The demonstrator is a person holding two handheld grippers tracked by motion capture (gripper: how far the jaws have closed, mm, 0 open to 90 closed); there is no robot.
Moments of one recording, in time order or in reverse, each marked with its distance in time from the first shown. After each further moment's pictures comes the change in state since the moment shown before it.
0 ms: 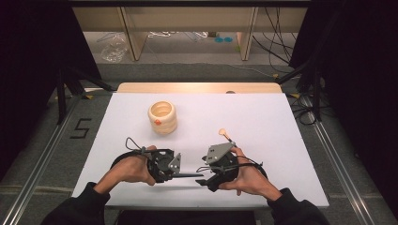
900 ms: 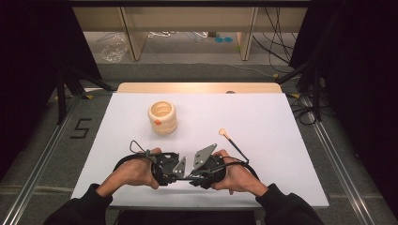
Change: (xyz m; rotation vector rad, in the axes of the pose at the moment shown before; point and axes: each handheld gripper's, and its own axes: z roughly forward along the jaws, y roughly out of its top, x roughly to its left) left arm -0.009 0.012 -0.001 -0.005 0.011 0.045; right arm 0.001 0.008 0.034 0.116 0.134 -0.084
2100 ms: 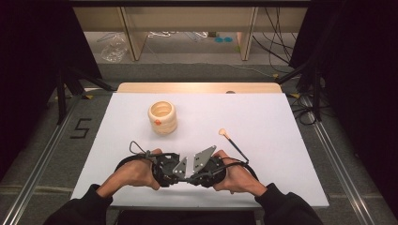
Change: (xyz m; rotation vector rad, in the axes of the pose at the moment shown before) left arm -0.002 0.001 0.001 -0.039 -0.017 -0.011; right arm 0.002 0.000 -0.001 0.003 0.030 -0.067
